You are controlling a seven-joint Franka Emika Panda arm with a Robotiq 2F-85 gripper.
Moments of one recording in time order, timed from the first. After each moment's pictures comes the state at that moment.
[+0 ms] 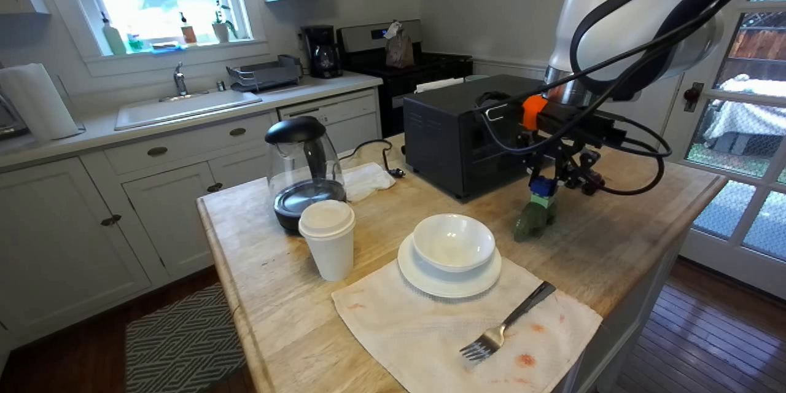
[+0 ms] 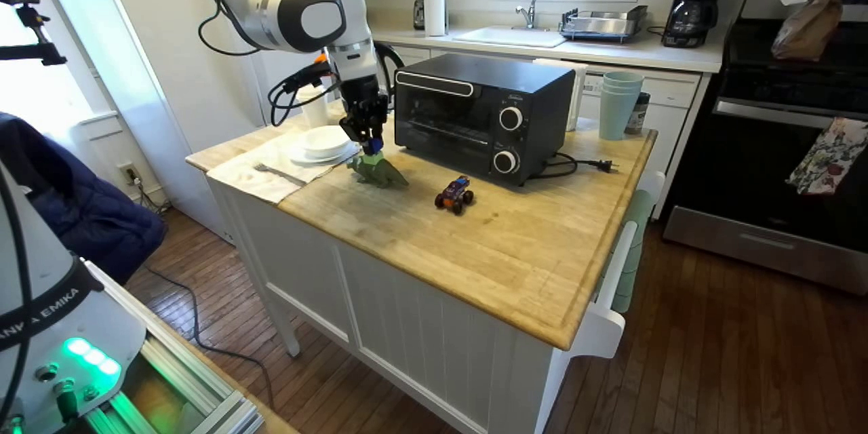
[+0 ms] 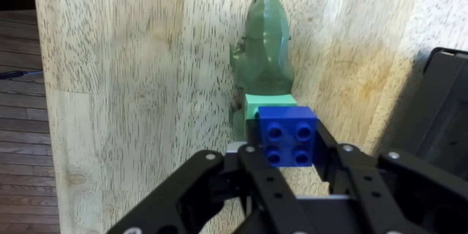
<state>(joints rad) -0.01 0.20 -0.12 -2.34 -0.01 2.66 1.37</state>
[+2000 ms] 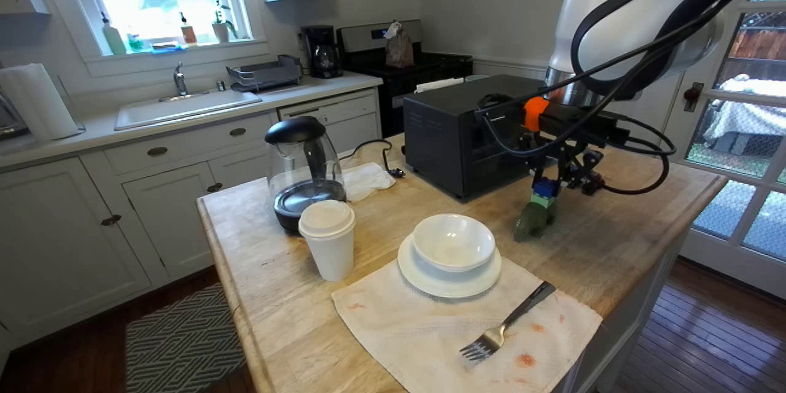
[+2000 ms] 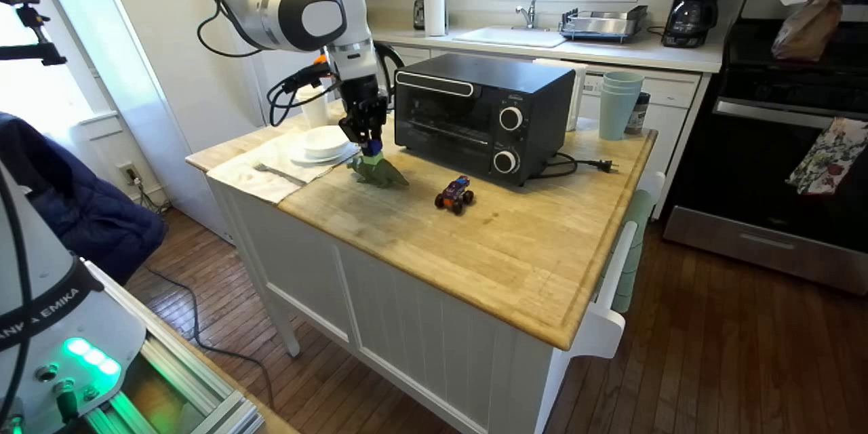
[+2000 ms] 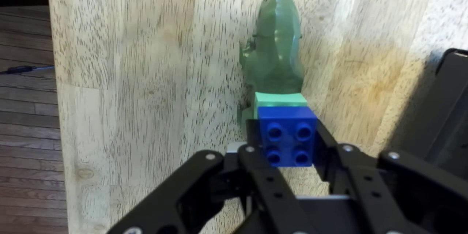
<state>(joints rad) -0.01 0.20 -0.12 -2.34 -0.02 2.63 1.37</state>
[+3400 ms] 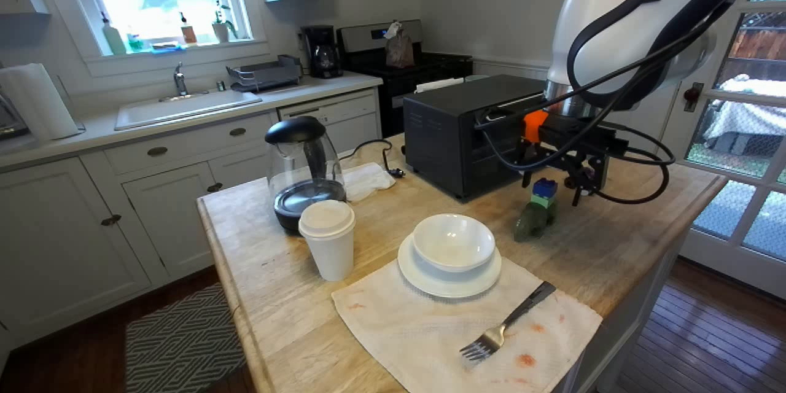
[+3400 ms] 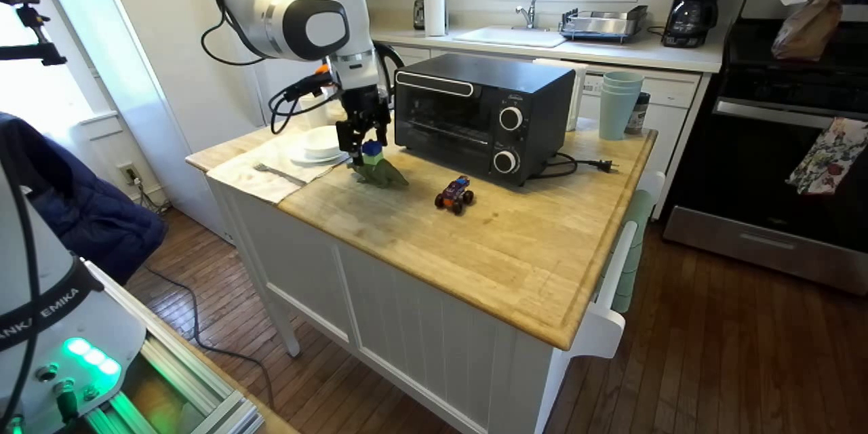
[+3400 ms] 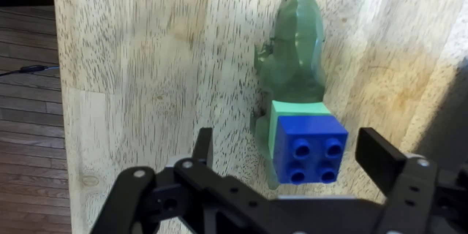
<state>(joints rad) -0.01 0.23 -0.12 -2.33 -0.02 2.63 1.37</state>
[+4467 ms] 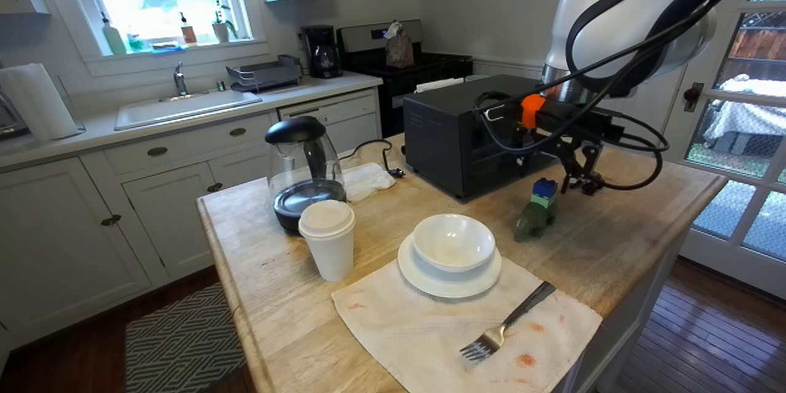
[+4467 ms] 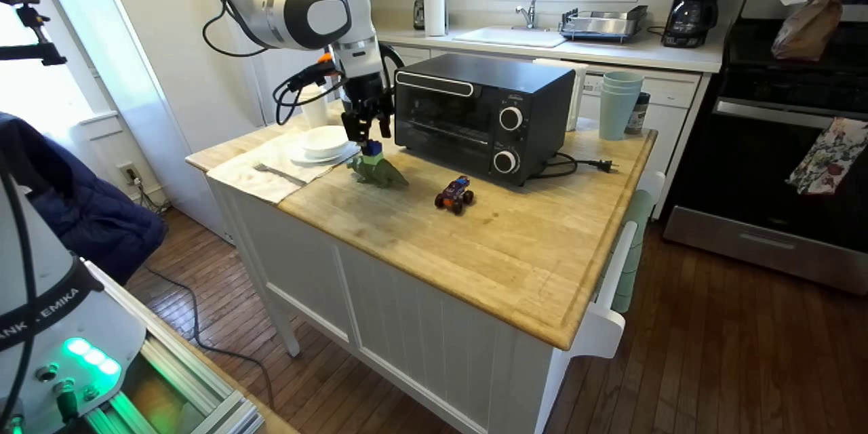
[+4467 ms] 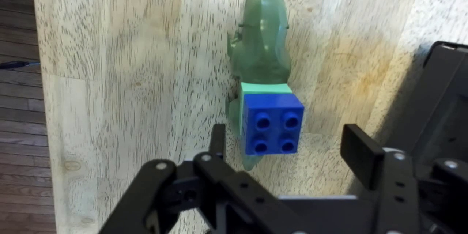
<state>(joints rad) -0.01 0.21 -0.13 -2.31 -0.02 2.63 1.36</state>
